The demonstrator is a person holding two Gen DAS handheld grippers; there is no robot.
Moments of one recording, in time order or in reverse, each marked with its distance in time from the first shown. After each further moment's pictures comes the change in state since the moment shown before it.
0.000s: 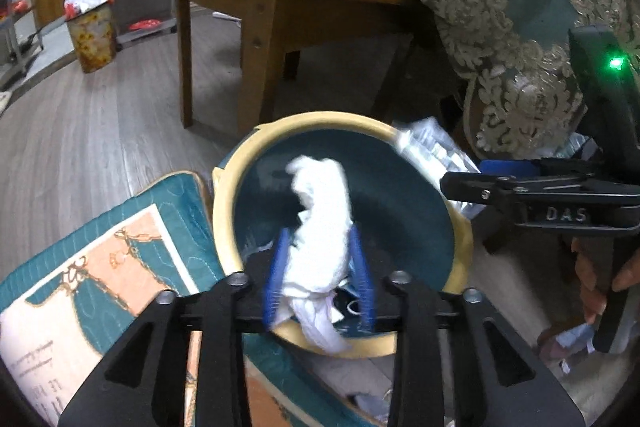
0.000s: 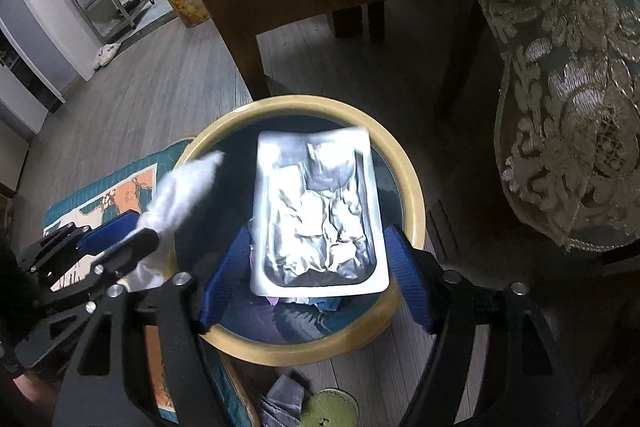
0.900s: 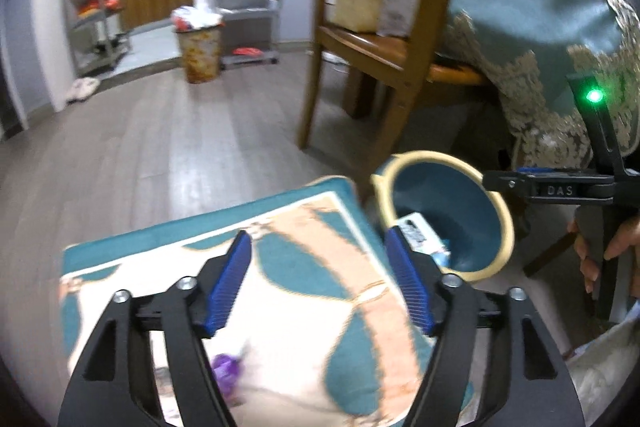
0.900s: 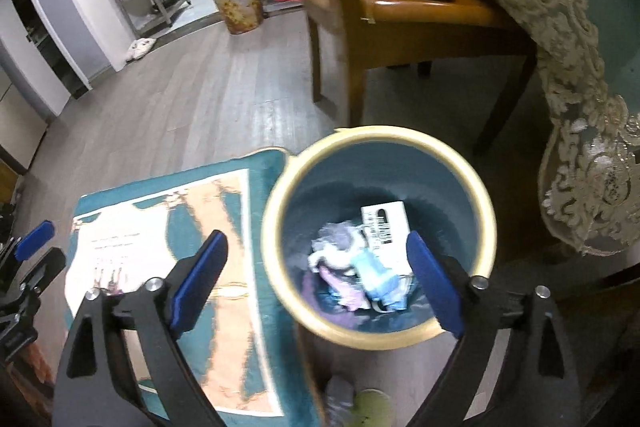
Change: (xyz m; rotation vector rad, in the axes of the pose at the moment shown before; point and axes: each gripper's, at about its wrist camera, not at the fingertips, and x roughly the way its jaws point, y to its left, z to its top) left arm -0.190 0.105 -0.064 -0.141 -0.160 0.250; right arm -0.040 0.109 -0.007 -0.102 -0.062 0.051
